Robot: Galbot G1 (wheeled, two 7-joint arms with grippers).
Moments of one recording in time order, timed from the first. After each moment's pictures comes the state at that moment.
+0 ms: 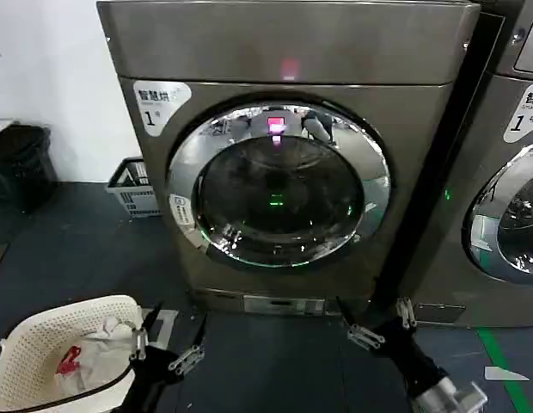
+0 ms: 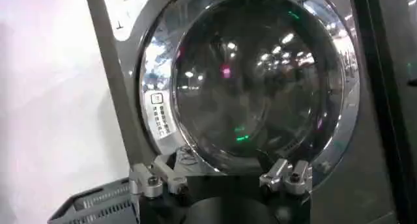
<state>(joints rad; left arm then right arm) 1.86 -1.32 -0.54 -2.36 0.06 -0.09 0.01 -1.43 0.83 0.47 2.17 0.49 0.10 -0.15</state>
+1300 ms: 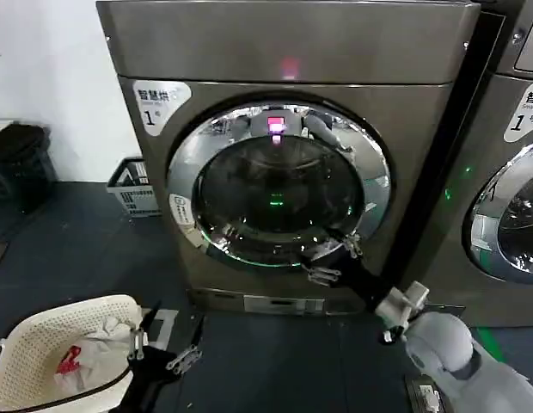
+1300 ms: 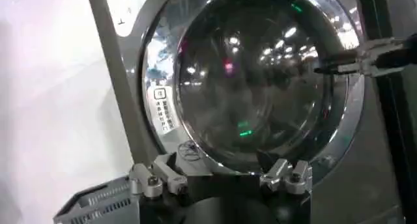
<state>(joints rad) 1.86 -1.33 -0.55 -2.35 0.07 -0.08 0.02 -0.81 0.80 -0.01 1.89 0.70 0.07 -0.24</state>
